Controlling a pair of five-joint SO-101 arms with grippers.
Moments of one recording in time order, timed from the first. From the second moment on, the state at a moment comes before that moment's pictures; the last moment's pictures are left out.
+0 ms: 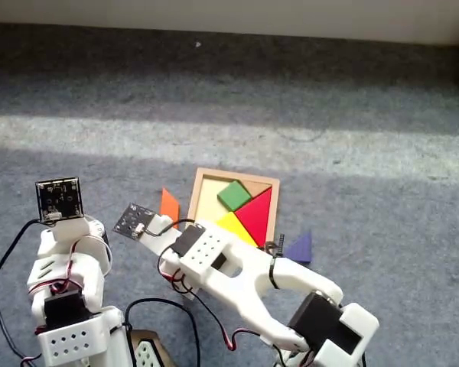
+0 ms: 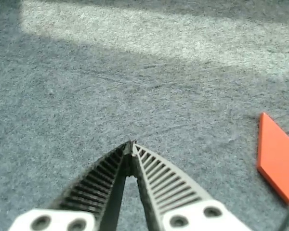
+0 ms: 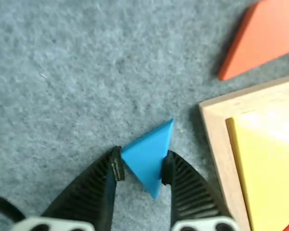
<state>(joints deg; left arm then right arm) -22.6 -92.2 84.4 56.7 -0.5 -60.2 -0.4 35.2 55.9 12.4</state>
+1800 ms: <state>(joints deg) -22.6 -92.2 84.4 56.7 -0.6 -38.1 1.7 22.7 53.9 44.9</state>
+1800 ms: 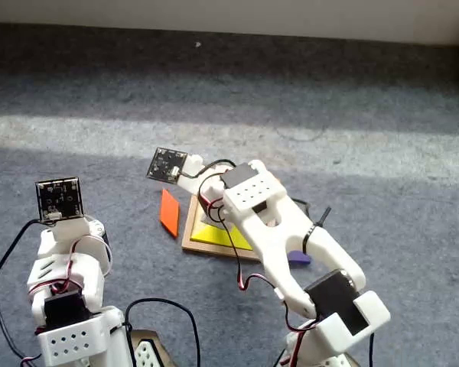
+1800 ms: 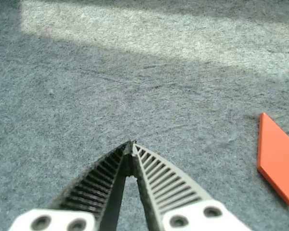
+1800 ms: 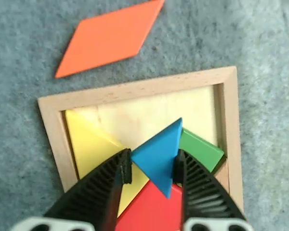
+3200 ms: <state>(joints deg) -22.6 -92.2 84.4 56.7 -0.6 -38.9 1.7 4.2 90.1 45.9</state>
